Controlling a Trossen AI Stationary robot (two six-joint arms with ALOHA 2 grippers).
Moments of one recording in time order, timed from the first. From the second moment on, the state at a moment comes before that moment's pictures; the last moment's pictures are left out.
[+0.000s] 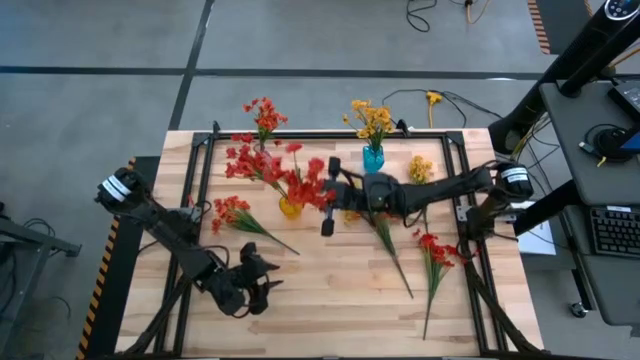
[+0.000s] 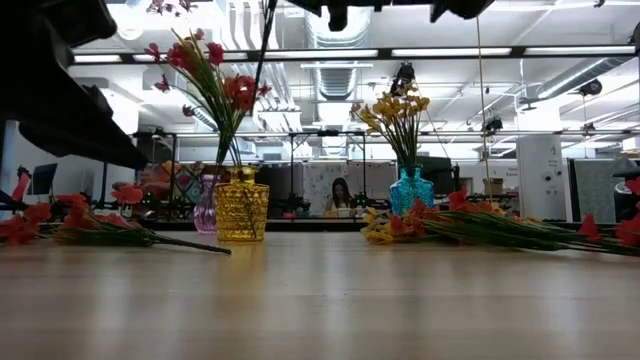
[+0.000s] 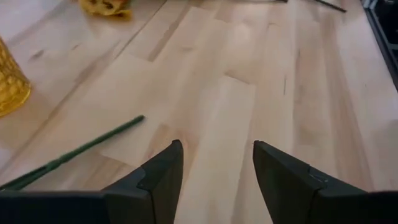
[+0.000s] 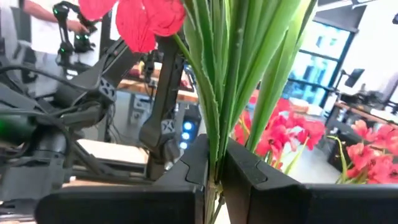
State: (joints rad) left arm -0.79 1.49 0.62 0.01 -0.76 -0.88; right arm 0.02 1.69 1.14 0.65 0.10 -0.24
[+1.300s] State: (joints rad) left arm -0.81 1.49 0.62 0.00 -0.86 -0.87; right arm -0.07 1.74 1.08 0.85 -0.03 -0.11
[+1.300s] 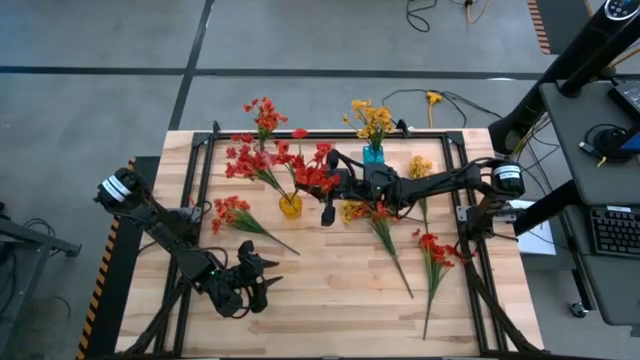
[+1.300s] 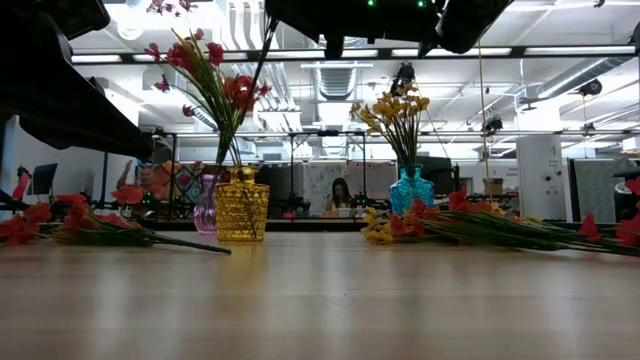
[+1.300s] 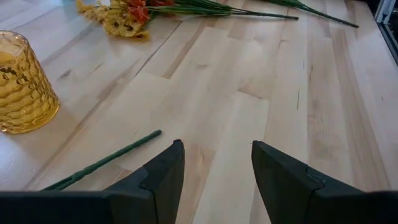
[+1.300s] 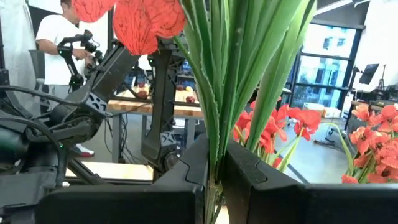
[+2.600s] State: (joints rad) left arm -0.81 1.49 0.62 0.00 -0.86 -0.87; right arm -0.11 1.78 1.08 0.84 0.01 -0.10
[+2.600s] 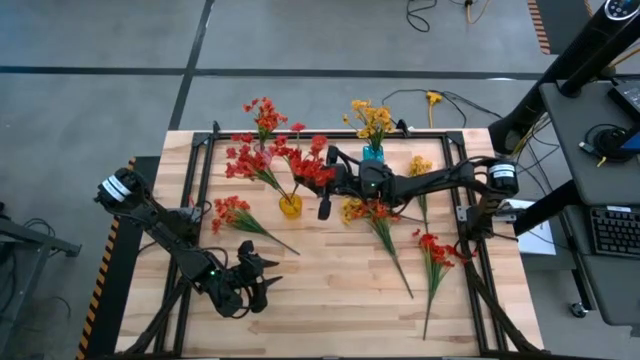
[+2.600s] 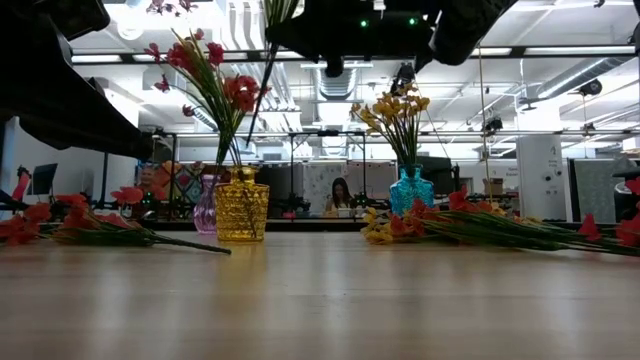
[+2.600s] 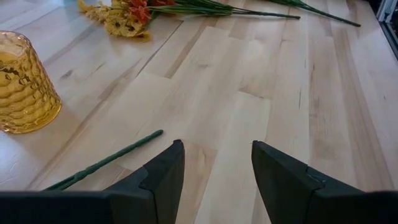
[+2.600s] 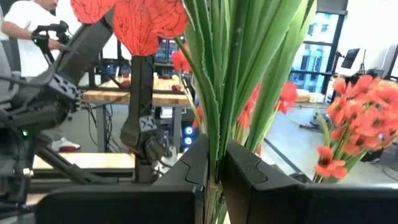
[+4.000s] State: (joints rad) left arm -0.81 1.49 0.62 -0.01 -0.86 -0.87; right arm -0.11 1.86 1.08 0.87 0.08 -0.07
